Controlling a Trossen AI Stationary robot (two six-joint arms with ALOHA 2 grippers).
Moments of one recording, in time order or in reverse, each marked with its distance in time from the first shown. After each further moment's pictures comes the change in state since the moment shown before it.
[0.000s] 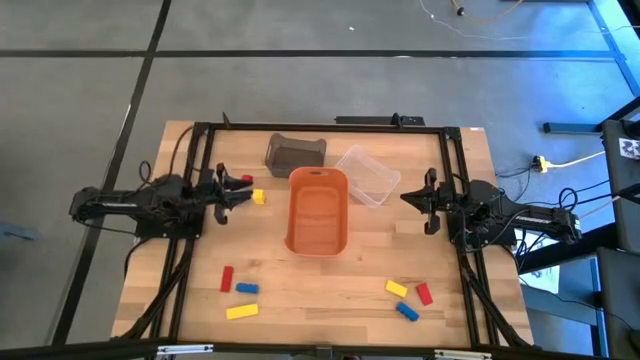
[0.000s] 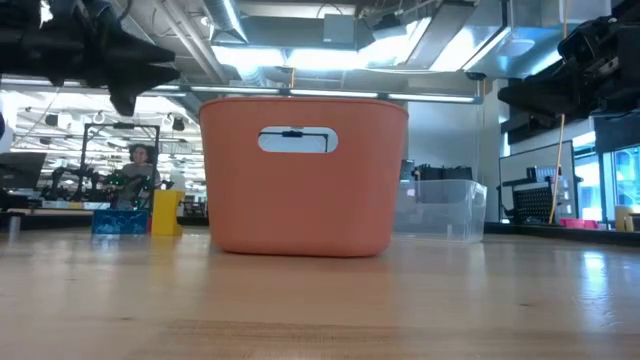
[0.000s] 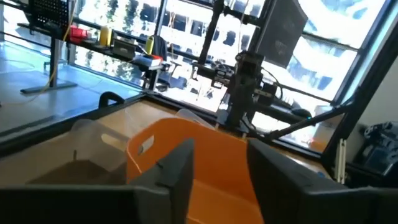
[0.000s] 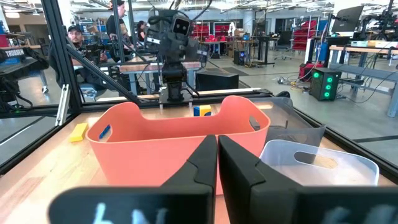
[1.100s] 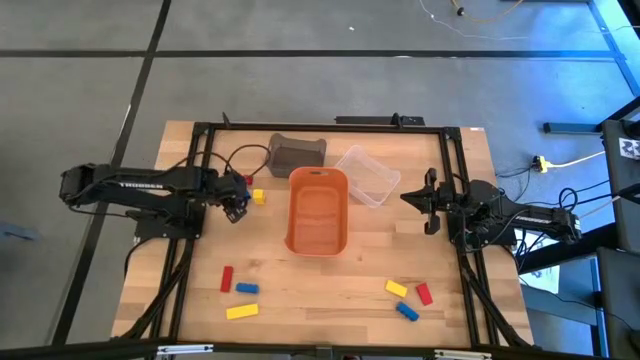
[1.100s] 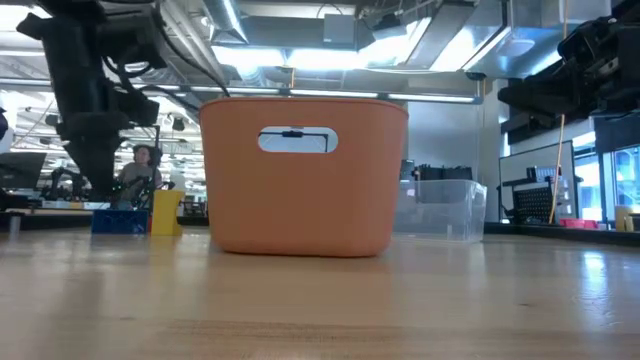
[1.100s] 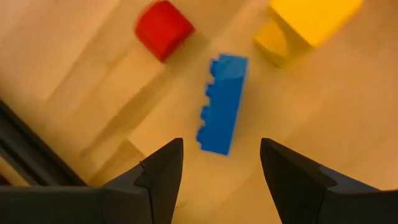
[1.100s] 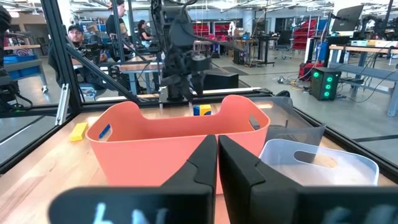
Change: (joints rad) left arm 0.145 0.816 0.433 -1.018 -0.060 -0.289; right arm 0.000 0.000 0.000 -0.002 0.001 0.000
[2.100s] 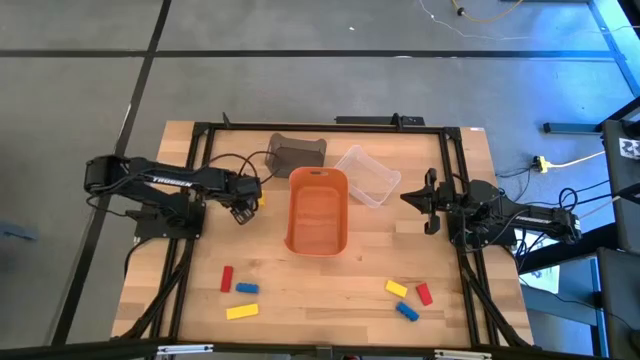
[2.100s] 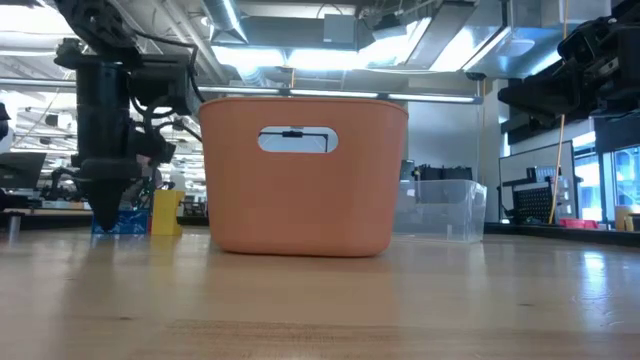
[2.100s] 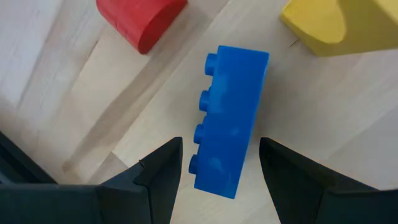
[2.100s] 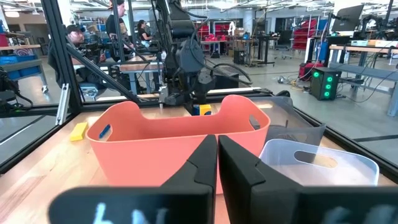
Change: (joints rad) left arm 0.035 0.319 0.000 0.129 0.018 0.060; right arm 0.000 0.000 0.000 0.000 -0.001 0.000
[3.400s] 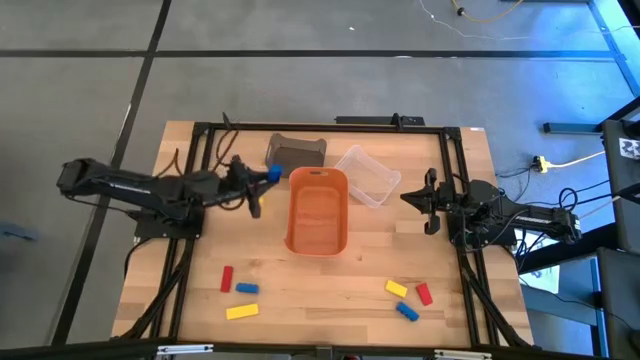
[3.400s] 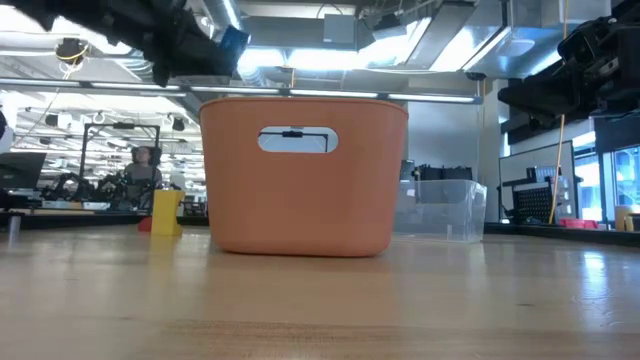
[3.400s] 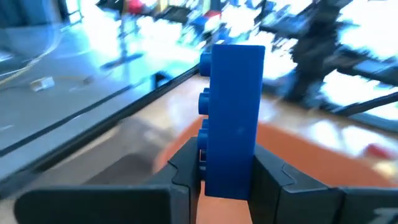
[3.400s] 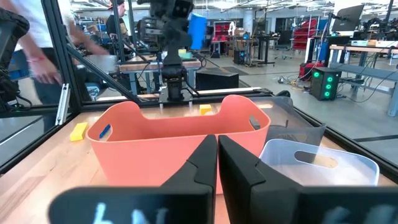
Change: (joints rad) left arm -0.281 -0.474 -0.111 0.996 -0.260 0.284; right arm 0.000 0.000 0.000 0.000 0.000 0.000
